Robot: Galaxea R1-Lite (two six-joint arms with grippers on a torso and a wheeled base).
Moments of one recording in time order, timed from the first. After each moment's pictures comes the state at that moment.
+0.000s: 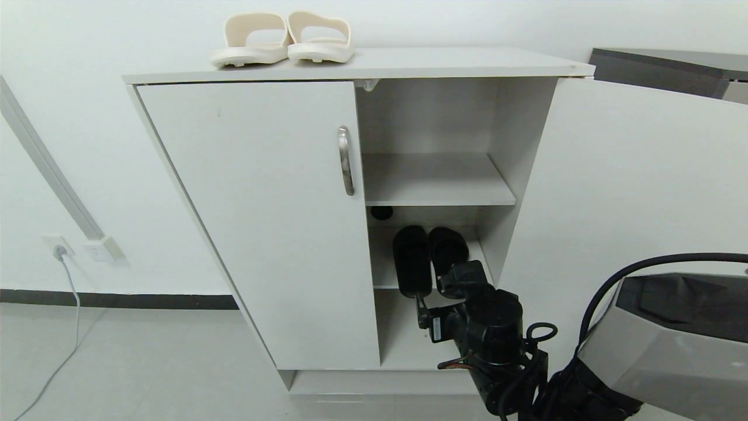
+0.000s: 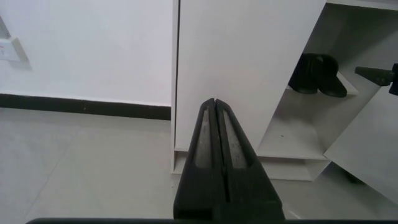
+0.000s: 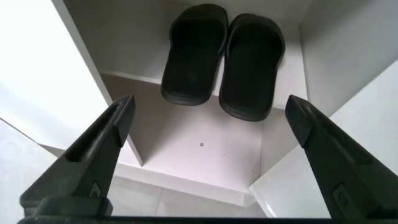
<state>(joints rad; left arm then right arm) 0.00 0.00 0.00 0.00 0.04 -0.09 0.84 2.19 -0.76 -1.28 -0.64 0.07</state>
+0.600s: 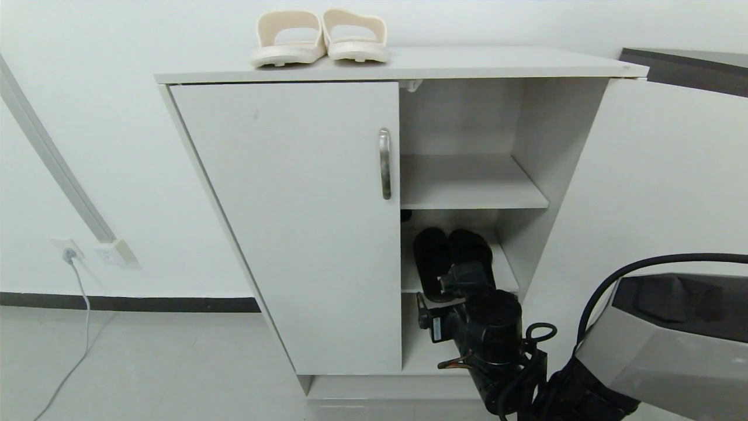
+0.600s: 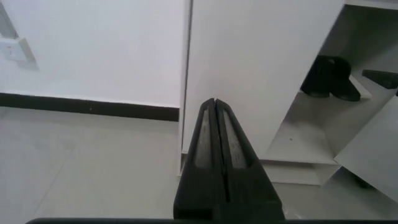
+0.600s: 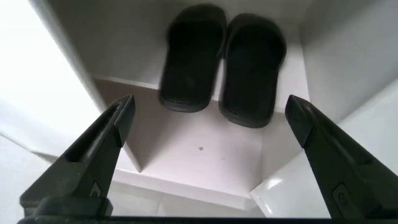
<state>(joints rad) 0.00 0.00 0.00 0.00 0.04 -0.09 0.84 2.20 -0.76 -1.29 -0.64 0.06</state>
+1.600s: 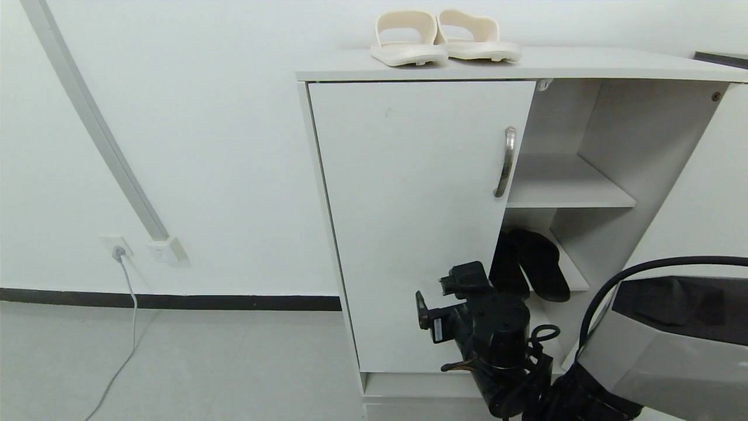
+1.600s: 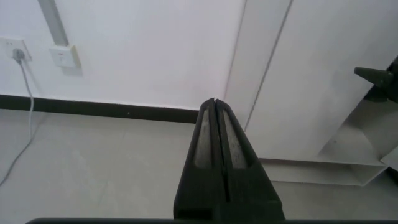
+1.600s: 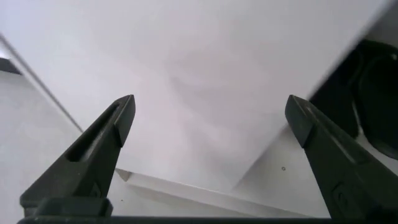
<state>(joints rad) 0.00 0.00 0.00 0.00 0.04 -0.09 0.84 2.20 -0.74 -1.36 -0.63 0.01</state>
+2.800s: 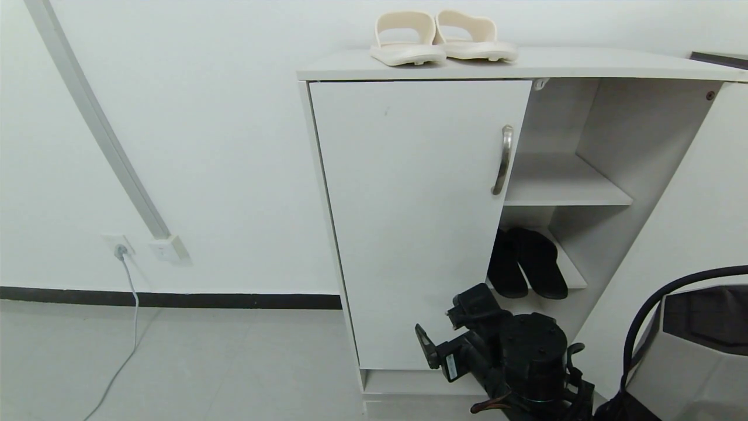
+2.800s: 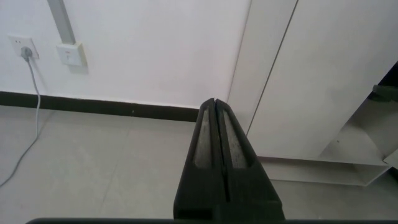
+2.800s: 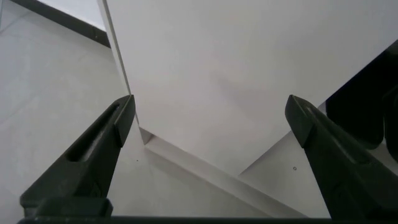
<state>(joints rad) 0.00 0.00 0.00 0.00 0.05 -0.09 0.88 2.10 -0.54 -1.38 -0.45 -0.05</state>
